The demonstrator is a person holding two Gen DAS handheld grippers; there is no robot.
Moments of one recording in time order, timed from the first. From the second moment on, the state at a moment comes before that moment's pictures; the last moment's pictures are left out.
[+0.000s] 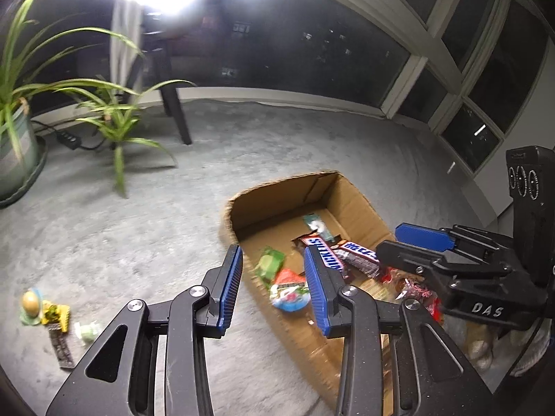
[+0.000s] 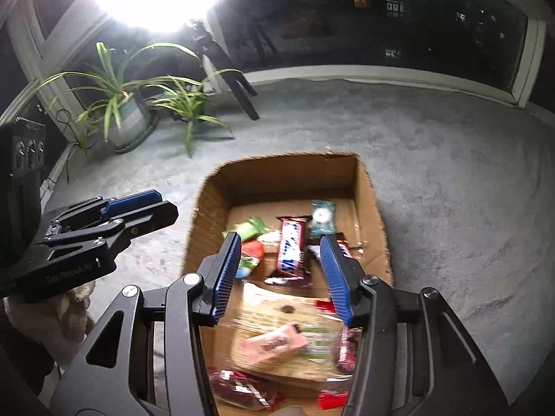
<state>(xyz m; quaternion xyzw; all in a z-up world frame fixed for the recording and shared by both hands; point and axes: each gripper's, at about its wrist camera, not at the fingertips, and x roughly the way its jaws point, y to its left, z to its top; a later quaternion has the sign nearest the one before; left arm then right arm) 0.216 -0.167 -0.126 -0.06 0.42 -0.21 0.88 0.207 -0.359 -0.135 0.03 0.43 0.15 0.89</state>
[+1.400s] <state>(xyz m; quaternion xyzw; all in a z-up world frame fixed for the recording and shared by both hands) 0.216 0.049 -0.184 -0.03 0.47 -0.08 0.88 0.230 -0.085 -0.211 -0.24 0.46 0.34 0.78</state>
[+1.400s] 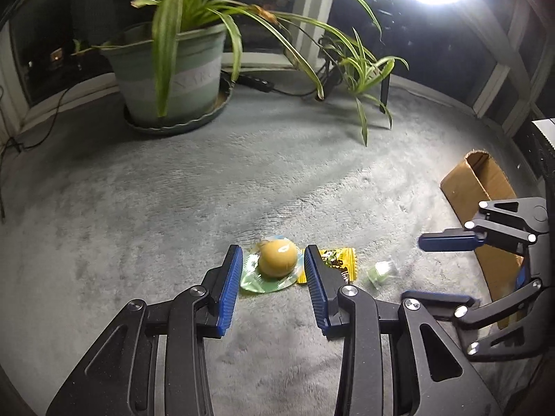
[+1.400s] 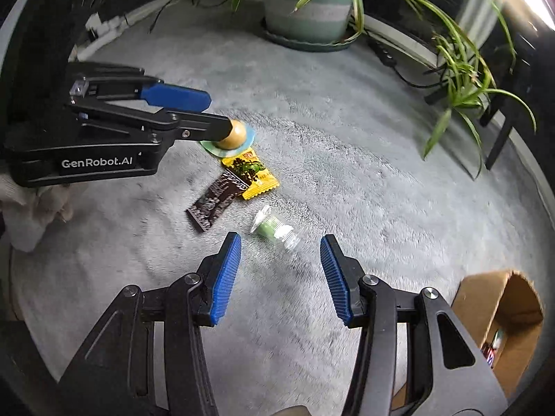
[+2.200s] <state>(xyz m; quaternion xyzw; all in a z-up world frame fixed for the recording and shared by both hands) 0.230 0.044 -0.210 -0.02 0.48 -0.07 0.88 0.243 -0.074 -0.228 -0.23 0.49 0.35 0.76</state>
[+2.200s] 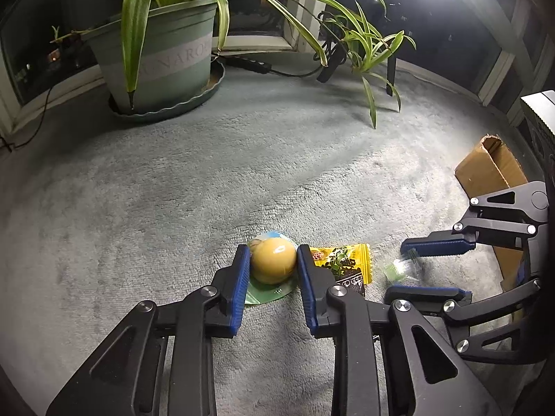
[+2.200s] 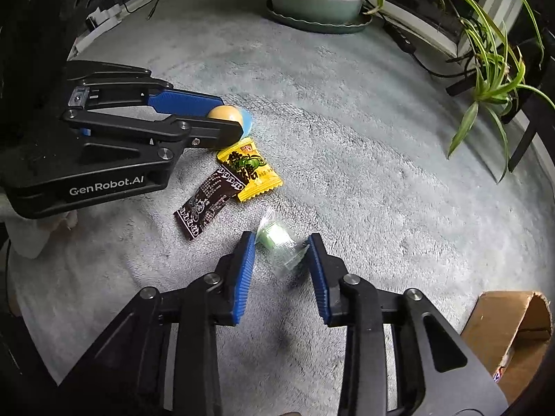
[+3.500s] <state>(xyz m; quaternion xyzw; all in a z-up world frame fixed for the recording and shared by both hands) 0.193 -0.063 -0.132 -0.04 0.40 -0.17 0.90 0.207 -0.273 -0.116 -0.06 0.41 0.23 0.88</state>
